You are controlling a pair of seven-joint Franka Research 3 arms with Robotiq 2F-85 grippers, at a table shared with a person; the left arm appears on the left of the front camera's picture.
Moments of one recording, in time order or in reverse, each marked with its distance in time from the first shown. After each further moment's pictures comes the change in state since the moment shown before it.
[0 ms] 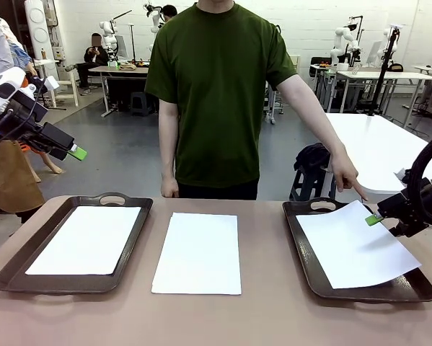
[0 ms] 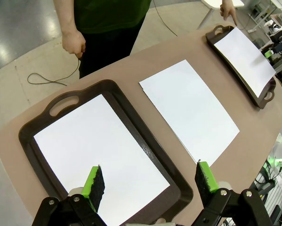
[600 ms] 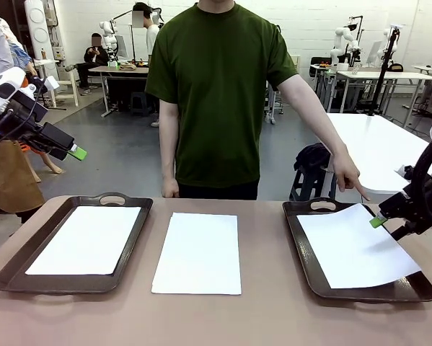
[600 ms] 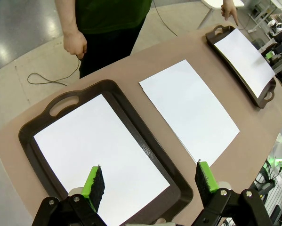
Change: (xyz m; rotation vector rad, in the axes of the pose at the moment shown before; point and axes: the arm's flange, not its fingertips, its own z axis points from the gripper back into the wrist) left arm 0.000 0.000 0.000 0.000 0.000 0.000; right arm -0.004 0.016 0.010 -0.145 0.022 -0.009
